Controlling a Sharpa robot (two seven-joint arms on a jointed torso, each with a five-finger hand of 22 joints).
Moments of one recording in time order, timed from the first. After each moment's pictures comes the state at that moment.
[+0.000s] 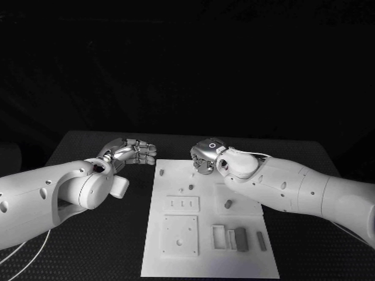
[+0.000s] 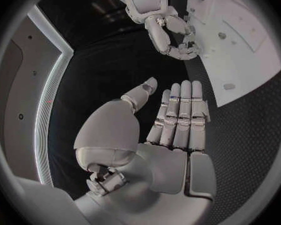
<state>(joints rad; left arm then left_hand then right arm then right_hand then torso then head) 1.32 -0.81 -0.20 1.46 -0.11 -0.35 0.20 1.10 -0.05 0.52 -0.28 0.05 0.84 0.18 0.36 0.45 1.13 0.13 0.15 0.13 0.98 0.10 0.36 0.65 0.03 0.93 0.01 0.18 0.68 1.17 -0.46 -0.07 1.06 -1.90 -0.34 -0.15 1.14 -0.08 0.69 -0.29 0.05 0.99 0.14 0.39 0.48 1.32 0.06 0.16 0.14 1.25 -0.04 0.70 0.72 0.25 1.11 0.08 0.41 1.31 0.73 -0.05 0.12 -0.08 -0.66</state>
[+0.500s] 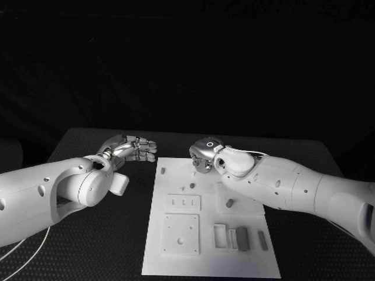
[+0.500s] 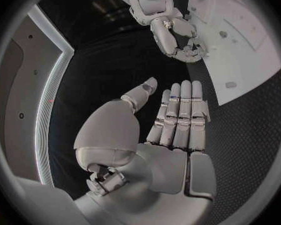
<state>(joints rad) 1.33 -0.81 -0.19 1.47 -0.12 -0.35 0.20 1.10 -0.05 0.52 -0.28 0.05 0.84 0.18 0.36 0.45 1.13 0.13 0.15 0.13 0.98 0.10 0.36 0.65 0.03 0.93 0.01 0.18 0.68 1.17 -0.42 -0.07 1.01 -1.91 -0.33 -0.15 1.14 -0.08 0.69 -0.29 0.04 0.99 0.14 0.39 0.48 1.32 0.06 0.16 0.14 1.25 -0.04 0.70 0.72 0.25 1.11 0.08 0.41 1.31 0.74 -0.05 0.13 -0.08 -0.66</state>
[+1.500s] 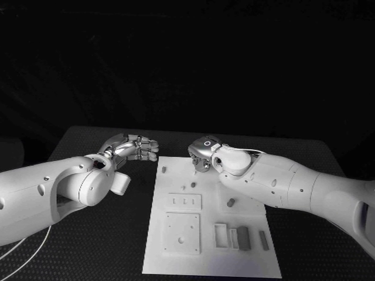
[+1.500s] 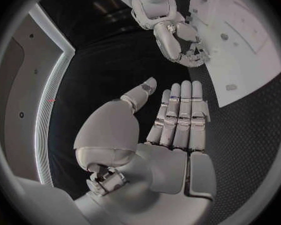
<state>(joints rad) 1.34 -0.82 -0.19 1.49 -0.12 -0.35 0.20 1.09 -0.05 0.52 -0.28 0.05 0.84 0.18 0.36 0.45 1.13 0.13 0.15 0.13 0.97 0.11 0.36 0.65 0.03 0.93 0.01 0.18 0.68 1.17 -0.39 -0.08 0.98 -1.95 -0.30 -0.15 1.14 -0.08 0.69 -0.29 0.05 0.99 0.14 0.39 0.48 1.32 0.06 0.16 0.14 1.26 -0.03 0.70 0.72 0.25 1.11 0.08 0.42 1.31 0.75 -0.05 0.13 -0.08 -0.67</state>
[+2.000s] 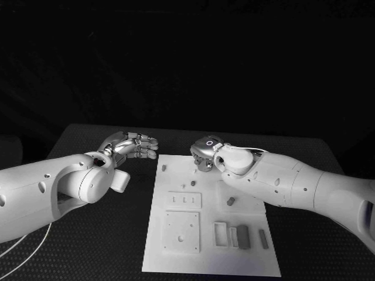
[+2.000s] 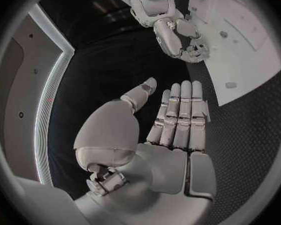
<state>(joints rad) 1.34 -0.81 -0.20 1.48 -0.12 -0.35 0.20 1.09 -0.05 0.52 -0.28 0.05 0.84 0.18 0.35 0.45 1.13 0.13 0.15 0.13 0.97 0.11 0.36 0.65 0.03 0.93 0.01 0.18 0.68 1.17 -0.41 -0.08 1.00 -1.96 -0.27 -0.15 1.14 -0.08 0.69 -0.29 0.05 0.99 0.13 0.39 0.48 1.32 0.06 0.15 0.14 1.26 -0.03 0.70 0.72 0.26 1.11 0.08 0.42 1.31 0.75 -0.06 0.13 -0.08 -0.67</state>
